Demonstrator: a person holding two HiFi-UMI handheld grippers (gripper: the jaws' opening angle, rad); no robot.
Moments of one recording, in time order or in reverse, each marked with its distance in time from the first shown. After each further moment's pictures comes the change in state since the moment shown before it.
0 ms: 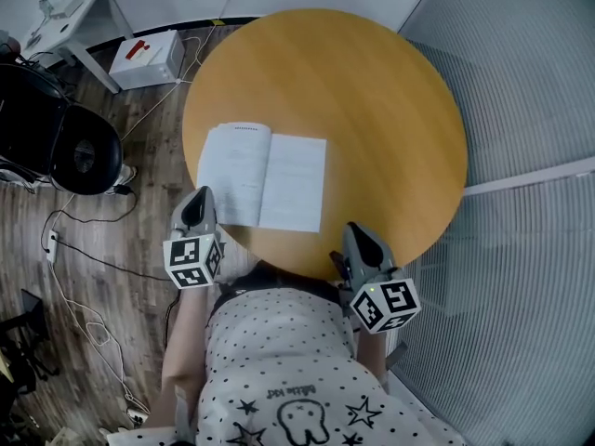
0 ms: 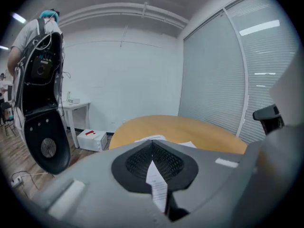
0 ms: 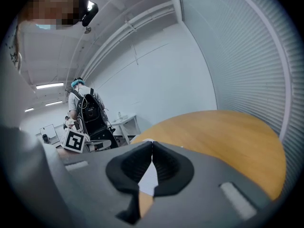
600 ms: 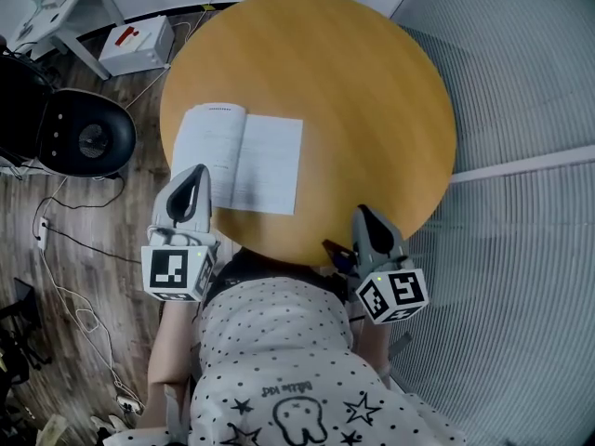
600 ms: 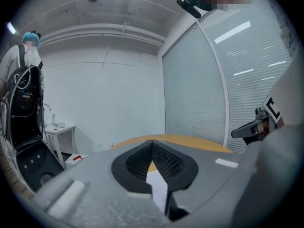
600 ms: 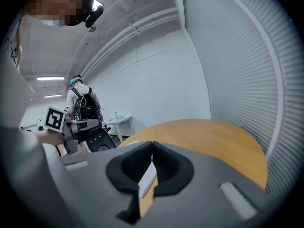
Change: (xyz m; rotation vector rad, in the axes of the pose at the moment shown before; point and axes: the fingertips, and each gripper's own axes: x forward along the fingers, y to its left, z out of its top) left arm -0.045 -0.104 0.101 0.145 -0.216 -0.114; right arm -0.043 -0.061 0.024 -0.081 -0.032 -0.044
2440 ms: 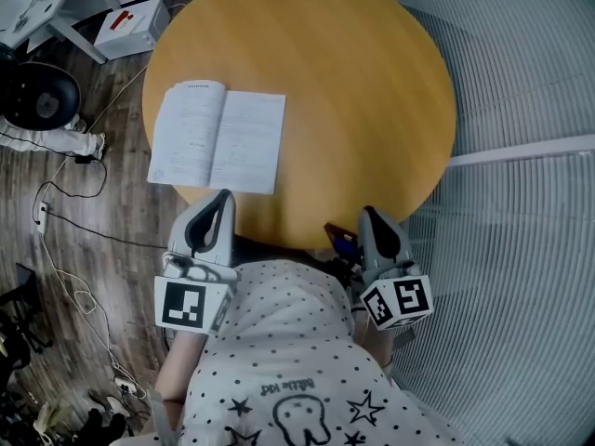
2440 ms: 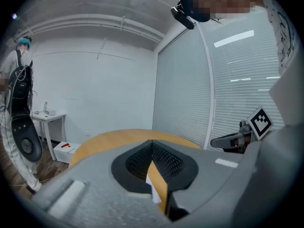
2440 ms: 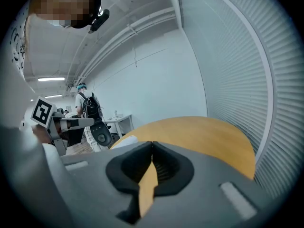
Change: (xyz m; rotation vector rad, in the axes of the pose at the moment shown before) left arm -0.025 -0.122 -0.006 -0.083 0.072 -0.085; right arm -0.048 -0.050 -0.026 0.006 0.016 0.009
